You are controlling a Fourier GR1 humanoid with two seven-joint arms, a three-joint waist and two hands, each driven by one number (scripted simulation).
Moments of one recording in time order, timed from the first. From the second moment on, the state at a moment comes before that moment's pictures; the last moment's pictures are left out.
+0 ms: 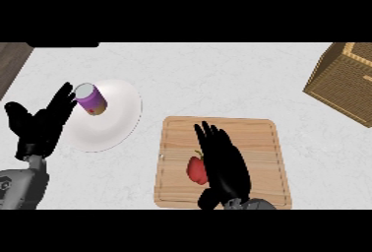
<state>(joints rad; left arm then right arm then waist) -0.21 0.37 0.04 -1.36 0.18 0.03 0.18 -0.22 -0.04 0.65 -1.66 0.93 0.17 0.76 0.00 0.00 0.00</state>
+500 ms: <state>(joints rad) -0.20 0.33 0.08 -1.37 0.14 0.01 0.19 -0.21 -0.01 0.69 -1.59 0.98 0.15 0.76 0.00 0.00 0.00</state>
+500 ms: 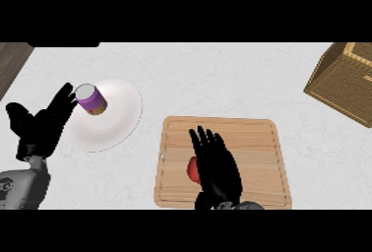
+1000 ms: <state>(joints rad) -0.21 0.31 0.10 -1.39 0.11 0.00 0.22 -0.25 0.00 0.72 -1.44 1.03 0.13 0.74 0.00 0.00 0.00</state>
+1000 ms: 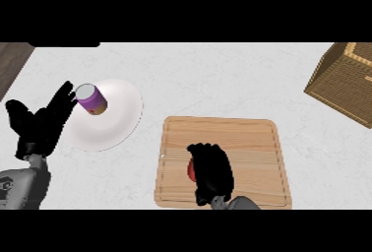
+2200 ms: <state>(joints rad) -0.20 0.28 0.12 -1.40 0.08 -0.03 0.22 -0.53 0.00 0.50 -1.13 0.70 -0.25 0.73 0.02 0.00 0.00</state>
